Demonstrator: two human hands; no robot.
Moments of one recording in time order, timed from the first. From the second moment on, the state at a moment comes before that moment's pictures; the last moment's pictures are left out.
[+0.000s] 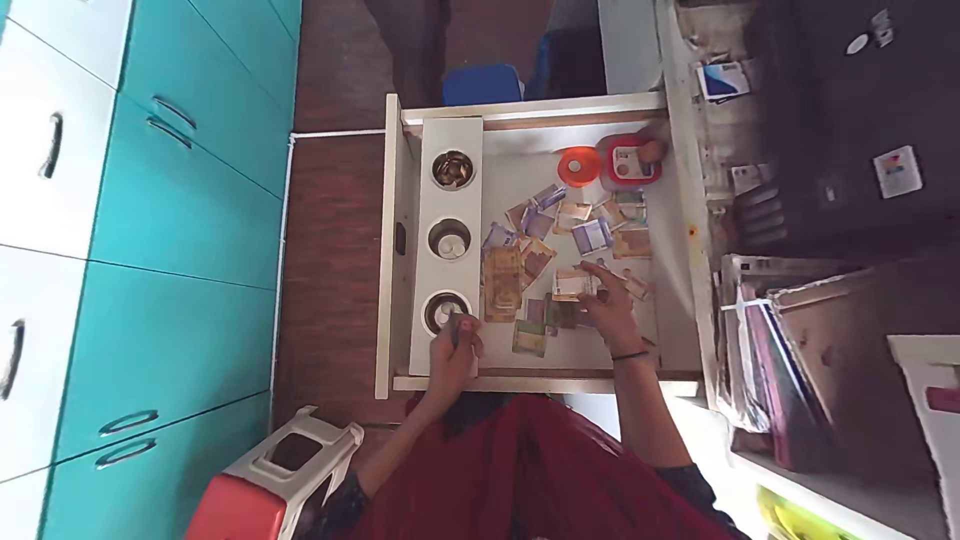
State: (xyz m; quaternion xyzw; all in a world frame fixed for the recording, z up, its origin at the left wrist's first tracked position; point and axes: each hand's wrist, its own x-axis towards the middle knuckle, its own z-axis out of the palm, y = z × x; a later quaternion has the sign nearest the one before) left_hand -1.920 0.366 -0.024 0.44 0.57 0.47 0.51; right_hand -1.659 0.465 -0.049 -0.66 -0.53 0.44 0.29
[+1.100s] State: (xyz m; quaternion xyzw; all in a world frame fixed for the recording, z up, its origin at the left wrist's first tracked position) left_hand -2.022 0.376 -0.044 0.49 0.71 0.44 0.23; right_hand -1.670 0.519 -0.044 -0.64 -0.64 0.35 0.24
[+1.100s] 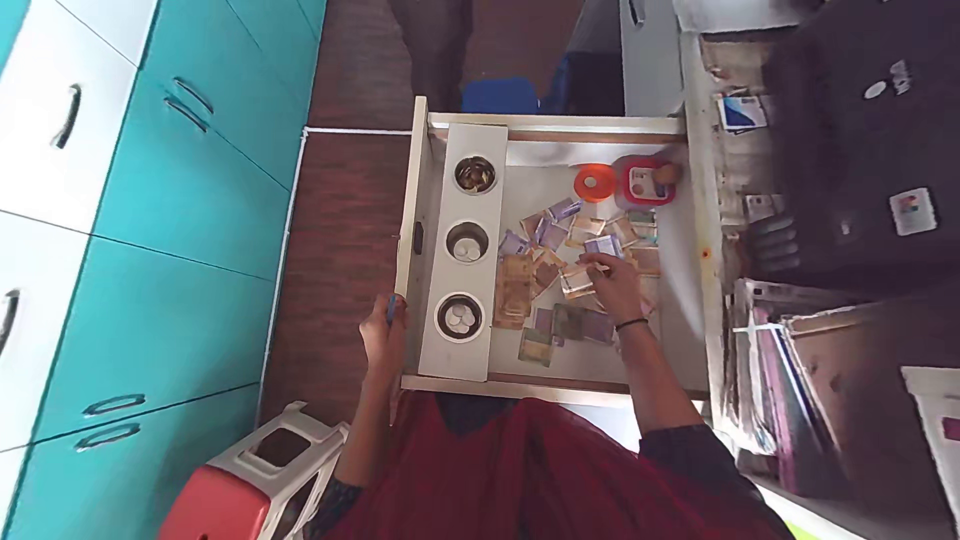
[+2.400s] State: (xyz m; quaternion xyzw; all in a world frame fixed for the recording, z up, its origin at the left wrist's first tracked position) left_hand -2.019 0.386 -0.039 0.37 0.63 0.62 0.30; right_hand -1.634 0.464 -0.054 -0.63 -0.65 0.38 0.19
